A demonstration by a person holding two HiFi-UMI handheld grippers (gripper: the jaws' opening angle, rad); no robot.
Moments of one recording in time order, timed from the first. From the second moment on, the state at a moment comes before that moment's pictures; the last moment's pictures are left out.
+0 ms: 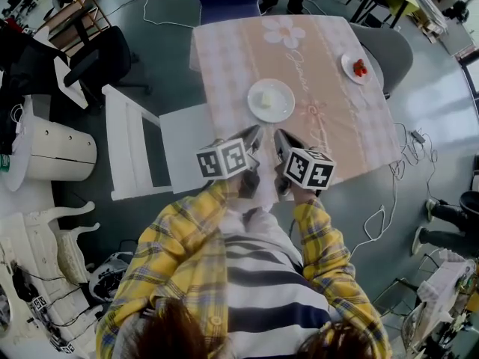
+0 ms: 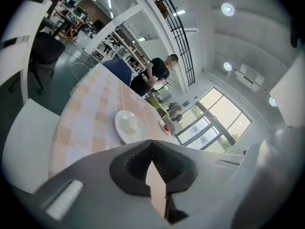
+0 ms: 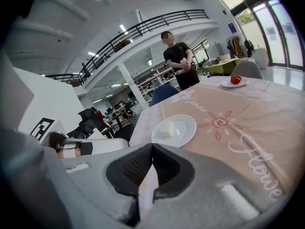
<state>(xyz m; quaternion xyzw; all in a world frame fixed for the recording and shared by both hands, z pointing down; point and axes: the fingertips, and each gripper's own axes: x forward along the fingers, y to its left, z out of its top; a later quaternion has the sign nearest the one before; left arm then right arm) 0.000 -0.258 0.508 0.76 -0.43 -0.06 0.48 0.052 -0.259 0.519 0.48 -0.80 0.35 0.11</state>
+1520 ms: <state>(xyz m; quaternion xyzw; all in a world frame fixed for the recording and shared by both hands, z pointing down) 0.055 -0.068 0.477 0.81 -0.46 -0.03 0.36 0.104 -0.063 0.484 0.49 -0.82 0.29 0.07</state>
